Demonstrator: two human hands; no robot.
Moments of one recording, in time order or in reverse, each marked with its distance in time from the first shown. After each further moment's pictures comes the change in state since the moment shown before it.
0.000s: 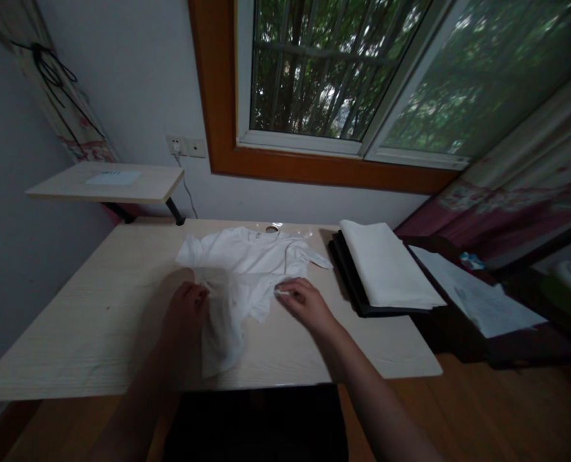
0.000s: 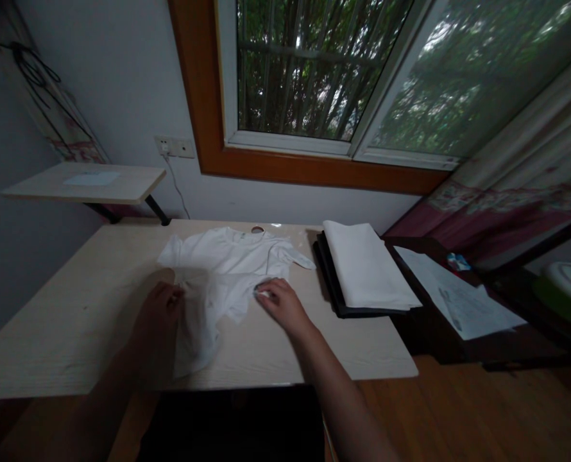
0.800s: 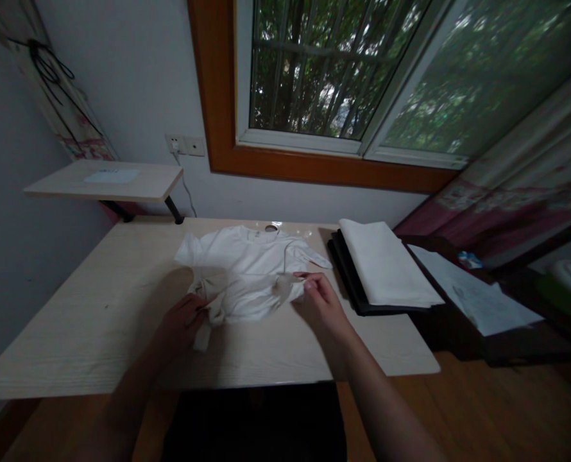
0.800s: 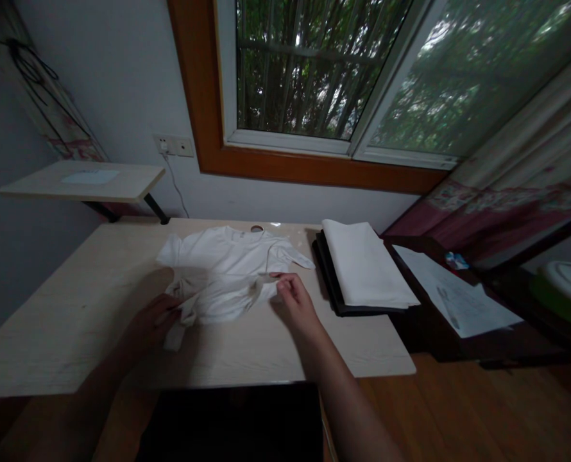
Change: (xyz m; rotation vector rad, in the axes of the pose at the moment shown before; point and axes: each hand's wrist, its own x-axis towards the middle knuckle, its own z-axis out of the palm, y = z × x) left_hand -0.021 -0.005 -0.018 -0.179 -0.153 0.088; right_hand -0.012 -0.018 -0.019 0.413 0.221 0.209
